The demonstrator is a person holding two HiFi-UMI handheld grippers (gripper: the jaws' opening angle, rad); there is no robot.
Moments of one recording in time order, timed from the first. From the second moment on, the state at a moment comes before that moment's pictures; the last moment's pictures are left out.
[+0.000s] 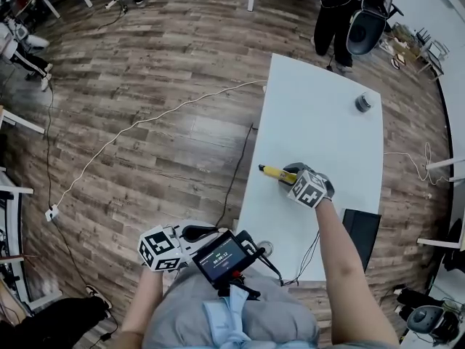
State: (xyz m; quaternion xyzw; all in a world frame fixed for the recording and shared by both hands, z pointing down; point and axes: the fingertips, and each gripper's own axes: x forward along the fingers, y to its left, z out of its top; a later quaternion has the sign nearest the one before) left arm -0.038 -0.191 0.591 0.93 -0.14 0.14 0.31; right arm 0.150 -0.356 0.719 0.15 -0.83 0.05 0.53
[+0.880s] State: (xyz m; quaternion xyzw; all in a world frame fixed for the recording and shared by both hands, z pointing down) left arm -0.038 -0.194 0.592 0.93 -0.13 0.13 0.32; right arm 0.147 -0.359 0.731 0.13 -0.81 0.08 0.56
